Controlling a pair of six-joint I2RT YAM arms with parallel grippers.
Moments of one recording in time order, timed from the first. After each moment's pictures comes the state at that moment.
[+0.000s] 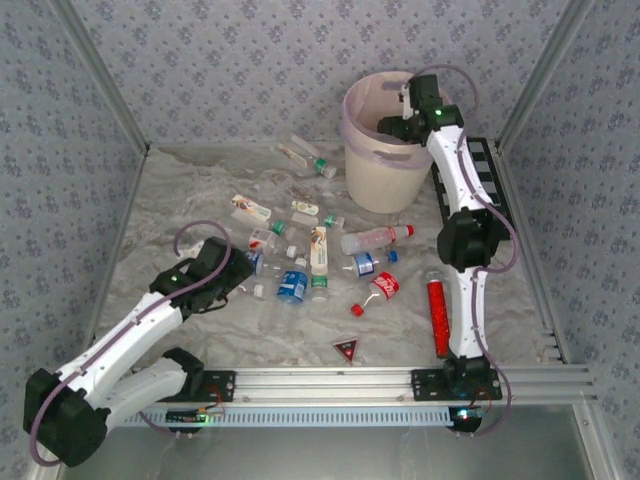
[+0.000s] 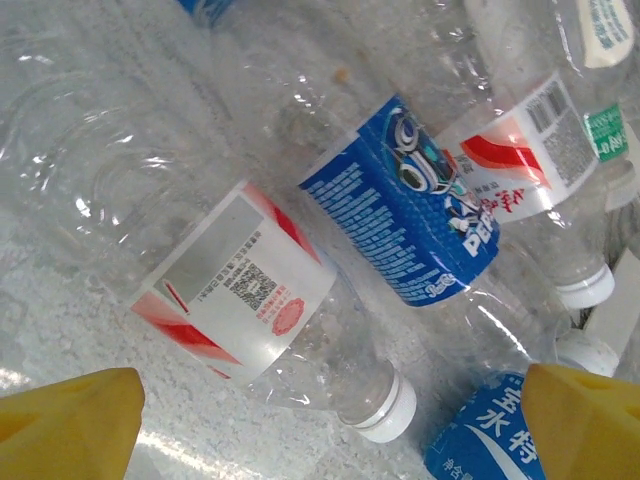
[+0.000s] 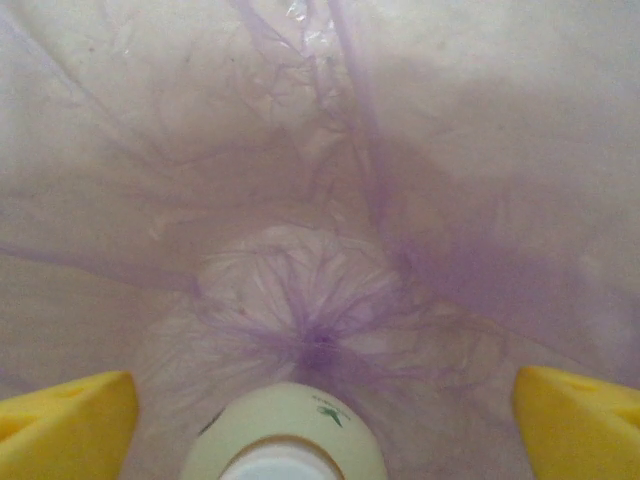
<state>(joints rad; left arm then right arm) -0.57 0.93 0.69 -0.79 -0.29 -1.17 0.16 2.29 2.48 -0.99 0.03 0.05</state>
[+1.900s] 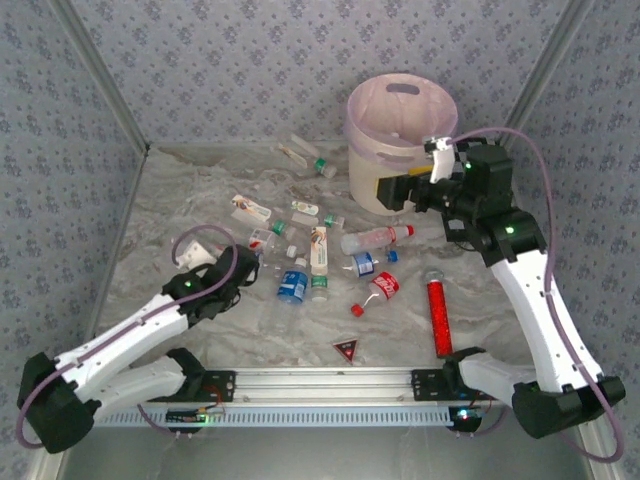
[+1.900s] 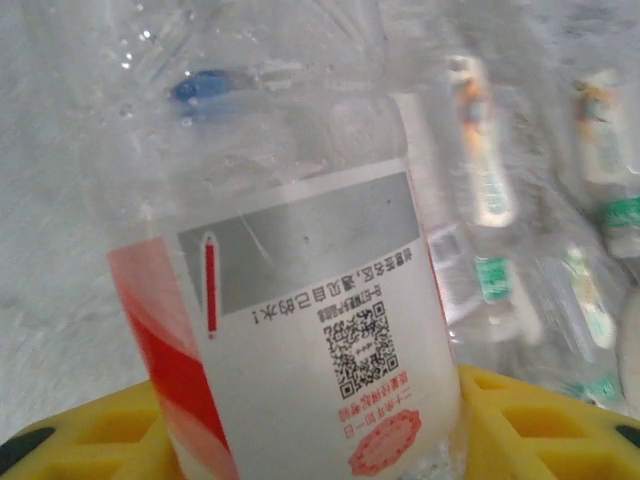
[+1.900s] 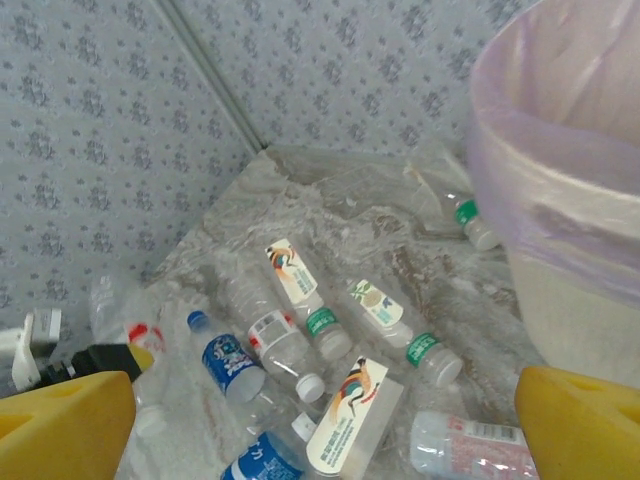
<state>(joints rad) -0.77 0.93 0.71 -0.66 -0.64 -1.39 0.29 1.12 1.35 -0.60 -0.46 0.23</state>
